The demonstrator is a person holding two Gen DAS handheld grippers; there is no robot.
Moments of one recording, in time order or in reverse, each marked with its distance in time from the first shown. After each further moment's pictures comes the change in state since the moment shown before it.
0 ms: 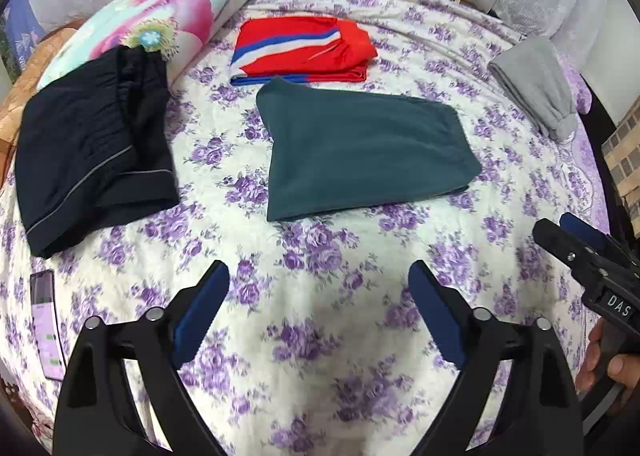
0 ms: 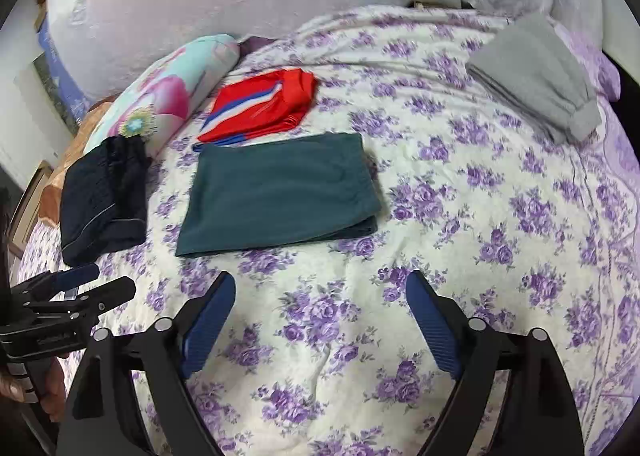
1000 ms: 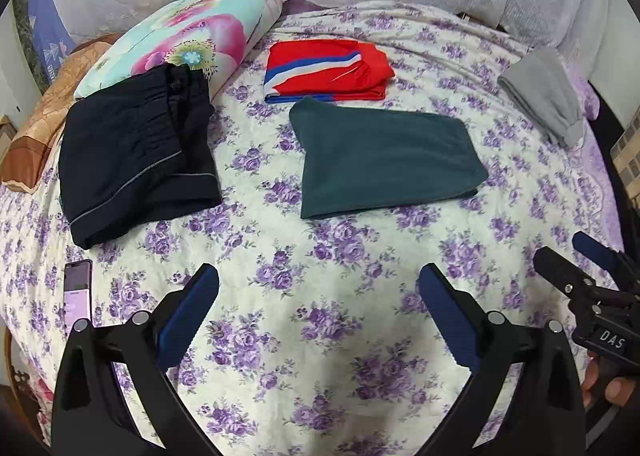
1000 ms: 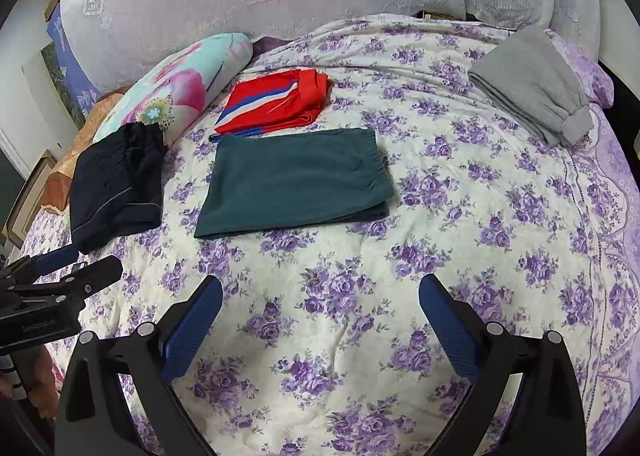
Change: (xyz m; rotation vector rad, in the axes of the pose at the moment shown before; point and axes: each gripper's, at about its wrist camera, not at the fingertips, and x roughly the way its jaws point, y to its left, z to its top) left arm -0.036 0.003 -0.017 -0.007 -0.057 0.107; right arm -0.025 0.023 -0.022 -0.016 -0.002 -0.011
